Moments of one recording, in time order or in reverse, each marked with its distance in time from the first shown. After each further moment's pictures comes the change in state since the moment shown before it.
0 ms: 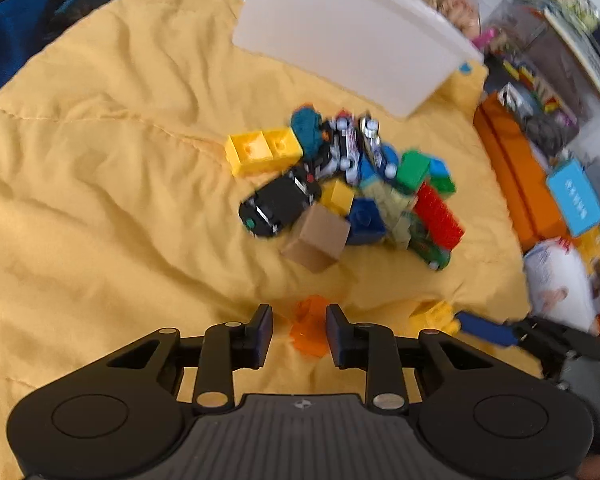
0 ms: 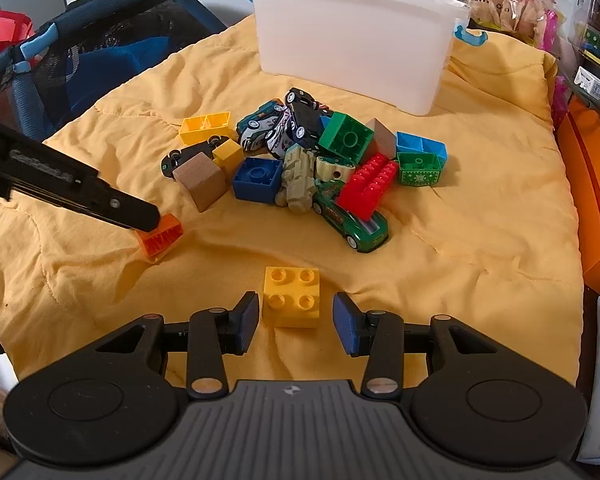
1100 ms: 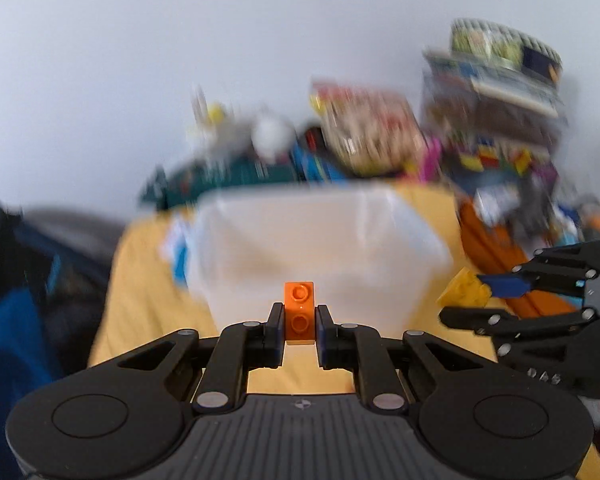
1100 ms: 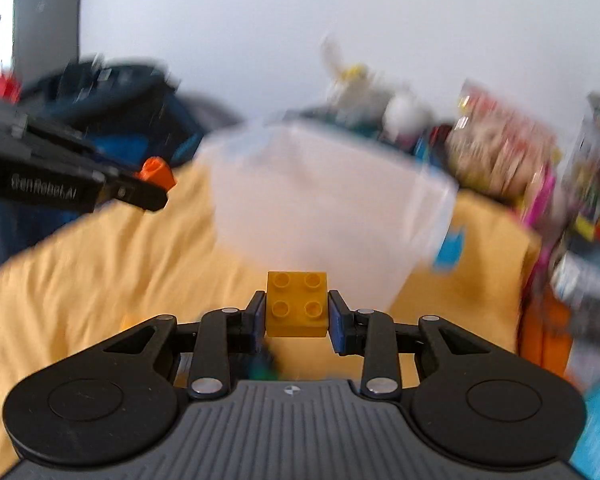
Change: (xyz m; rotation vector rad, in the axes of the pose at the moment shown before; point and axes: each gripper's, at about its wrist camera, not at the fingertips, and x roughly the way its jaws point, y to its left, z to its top) left arm -0.084 -0.081 0.191 0.456 -0.425 0.149; right arm -0.026 -0.052 0.183 -0.096 -0.298 -0.081
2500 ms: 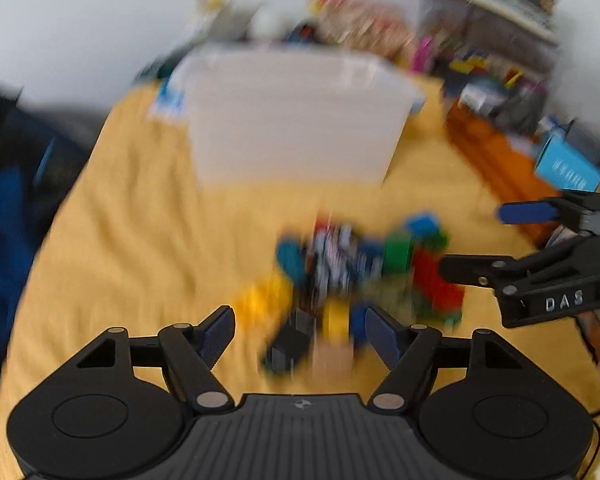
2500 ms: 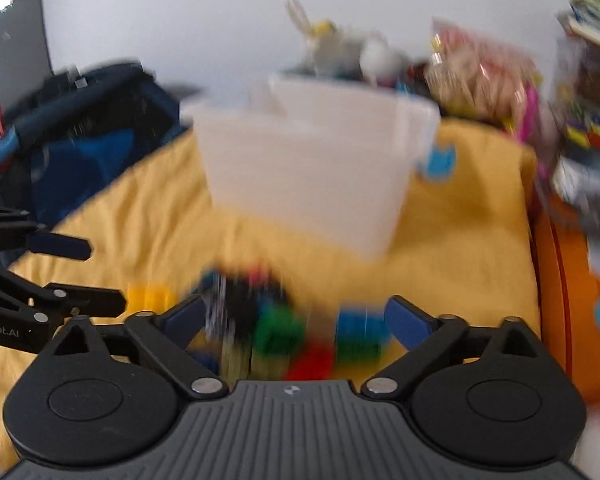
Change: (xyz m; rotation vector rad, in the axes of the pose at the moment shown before) left arm -0.015 -0.030 -0.152 -0.115 0.264 -0.013; right arm 0.001 0.023 -0.097 0.127 0.185 -0.006
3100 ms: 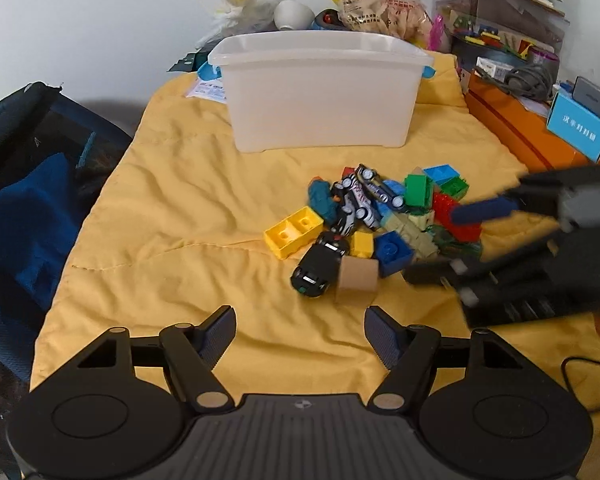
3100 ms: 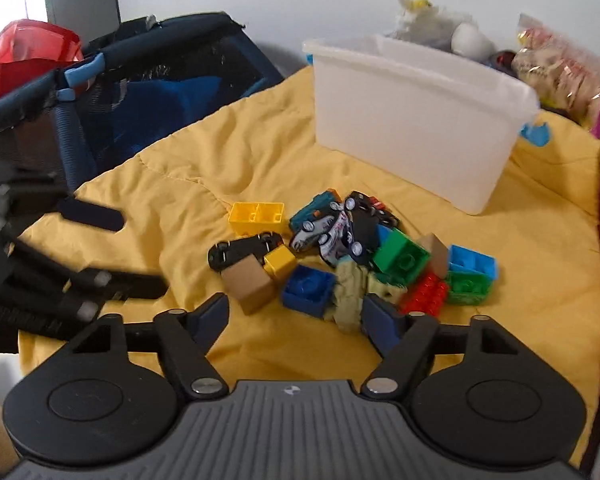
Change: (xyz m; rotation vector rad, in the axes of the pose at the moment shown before) left arm -0.027 -0.006 -0.044 0.061 -0.019 0.114; right arm 0.011 0.051 -0.018 -0.148 0.007 0.187
